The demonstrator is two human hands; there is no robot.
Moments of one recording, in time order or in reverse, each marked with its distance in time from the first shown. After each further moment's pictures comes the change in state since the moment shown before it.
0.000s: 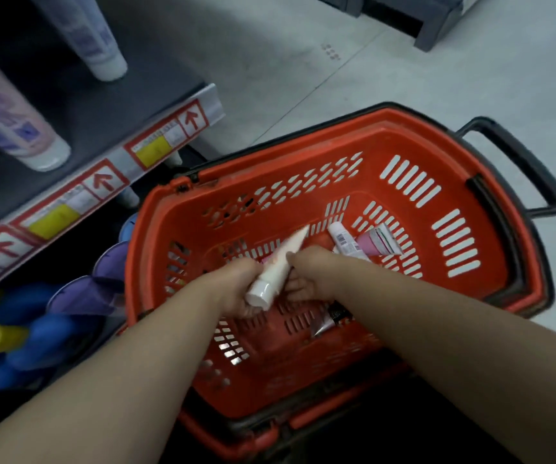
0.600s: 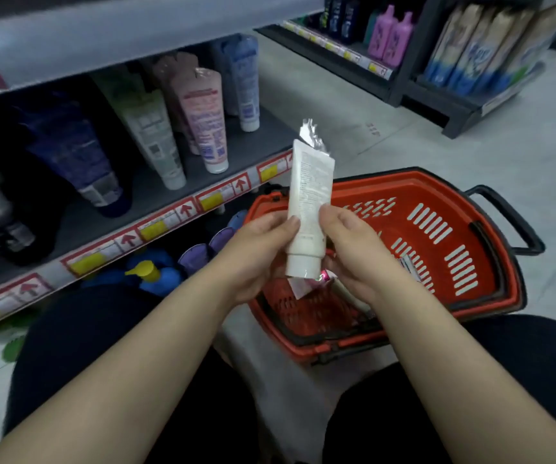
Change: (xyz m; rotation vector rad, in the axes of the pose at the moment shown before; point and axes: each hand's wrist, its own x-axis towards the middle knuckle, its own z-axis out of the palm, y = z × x) left_hand -0.211 -0.052 -0.043 -0.197 -0.119 0.841; right_hand -0.190 0.015 0.091 0.159 -0.089 -0.834
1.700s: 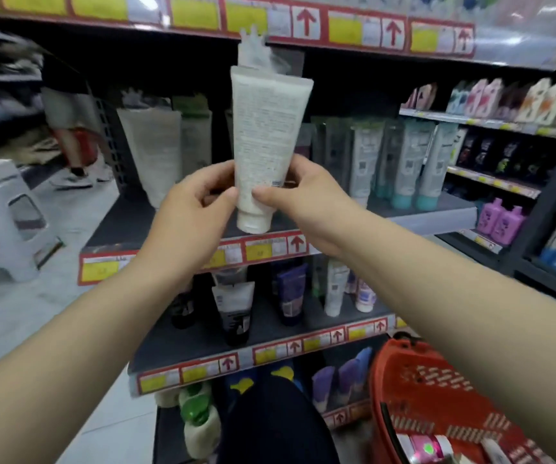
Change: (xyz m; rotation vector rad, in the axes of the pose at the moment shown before) left_hand -0.237 0.212 -0.159 0.586 0.780 0.863; right_hand -0.050 -0.164 0.325 -0.361 -0.557 -0.584
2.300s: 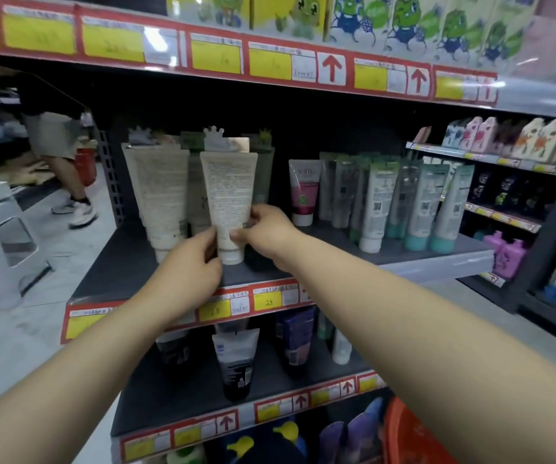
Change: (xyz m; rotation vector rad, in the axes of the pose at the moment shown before) left_hand 0.048 -0.060 -0.016 0.408 -0.145 -0.137; right_hand 0.099 0.046 0.040 -0.274 -0.038 0.161
